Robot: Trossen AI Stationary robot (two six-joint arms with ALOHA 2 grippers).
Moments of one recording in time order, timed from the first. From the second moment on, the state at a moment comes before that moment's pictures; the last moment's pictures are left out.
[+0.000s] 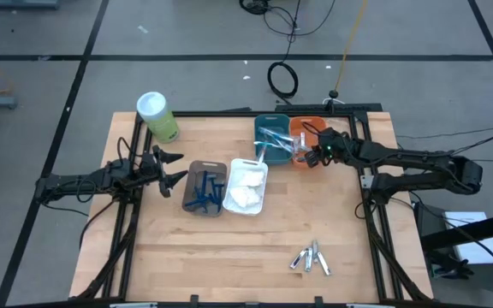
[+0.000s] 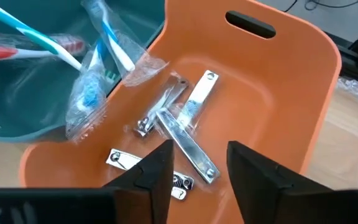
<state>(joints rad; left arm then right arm) 0.06 0.05 0.02 0.07 -0.24 -0.11 -0.45 1.04 0.52 -0.32 0.36 0.44</state>
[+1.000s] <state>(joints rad) 0.06 0.05 0.02 0.07 -0.24 -0.11 0.63 1.36 0.90 -0.50 0.28 0.92</state>
